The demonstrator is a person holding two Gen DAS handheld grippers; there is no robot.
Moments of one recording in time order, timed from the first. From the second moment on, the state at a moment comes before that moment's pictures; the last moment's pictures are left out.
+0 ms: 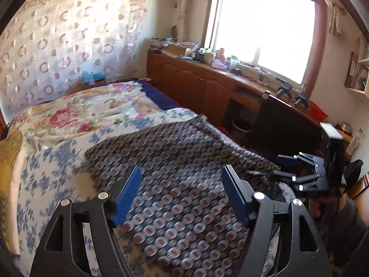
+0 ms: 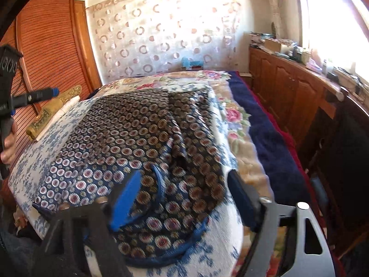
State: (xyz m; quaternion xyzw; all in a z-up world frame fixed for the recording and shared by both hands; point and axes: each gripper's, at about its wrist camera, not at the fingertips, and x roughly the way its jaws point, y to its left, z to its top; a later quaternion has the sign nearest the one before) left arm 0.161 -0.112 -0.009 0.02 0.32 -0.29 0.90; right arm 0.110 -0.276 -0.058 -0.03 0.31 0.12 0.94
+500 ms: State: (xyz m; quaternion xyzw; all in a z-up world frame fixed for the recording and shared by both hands) left arm 0.149 -0.077 -0.051 0.02 0.34 -0.26 0.90; right arm 0.207 -0.236 -0.076 -0.08 0.39 0.13 0.91
